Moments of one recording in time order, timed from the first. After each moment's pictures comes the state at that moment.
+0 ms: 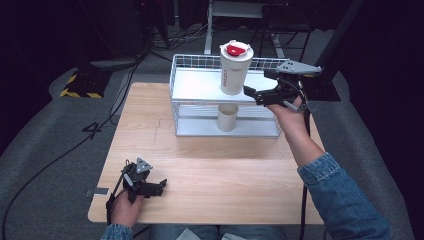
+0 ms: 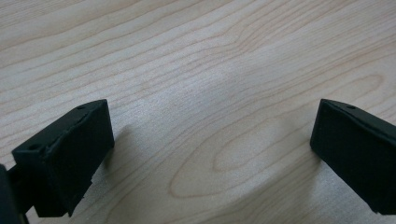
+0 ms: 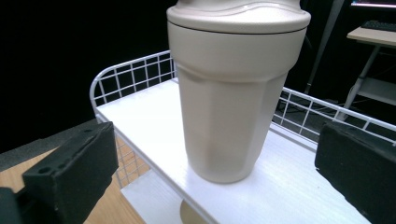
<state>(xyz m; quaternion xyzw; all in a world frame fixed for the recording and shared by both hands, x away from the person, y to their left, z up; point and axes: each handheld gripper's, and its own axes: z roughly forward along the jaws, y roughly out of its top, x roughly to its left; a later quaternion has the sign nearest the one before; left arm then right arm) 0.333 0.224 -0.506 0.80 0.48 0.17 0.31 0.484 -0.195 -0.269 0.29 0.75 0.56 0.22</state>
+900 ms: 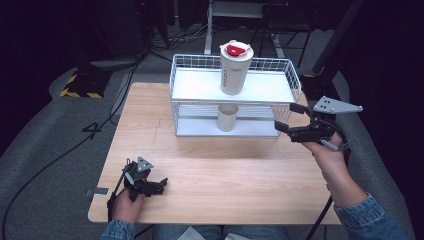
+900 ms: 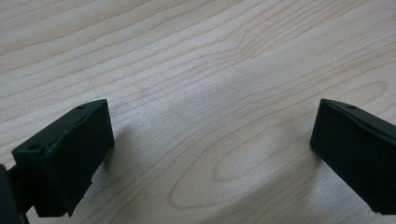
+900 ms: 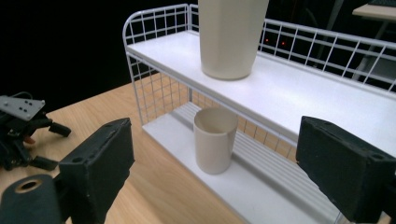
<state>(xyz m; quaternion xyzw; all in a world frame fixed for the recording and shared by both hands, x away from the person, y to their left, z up) 0.337 0.222 -0.506 0.80 0.48 0.17 0.31 0.406 -0.274 -0.303 0.29 0.76 0.54 0.21</state>
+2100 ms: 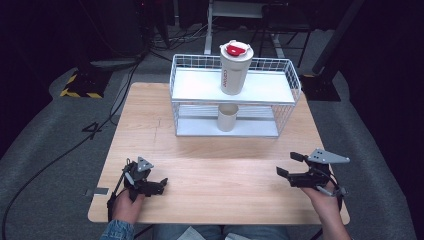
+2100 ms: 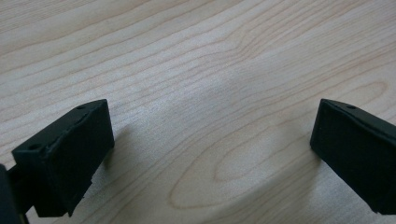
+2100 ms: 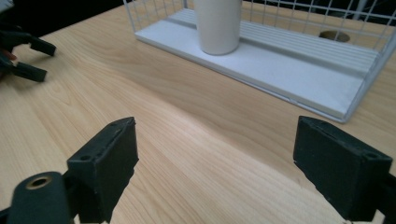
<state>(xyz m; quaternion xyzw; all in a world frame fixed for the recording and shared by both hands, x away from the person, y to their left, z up) 0.337 0.222 -0.506 0.80 0.48 0.17 0.31 0.349 -0.307 -0.435 0.36 0.78 0.48 0.16</state>
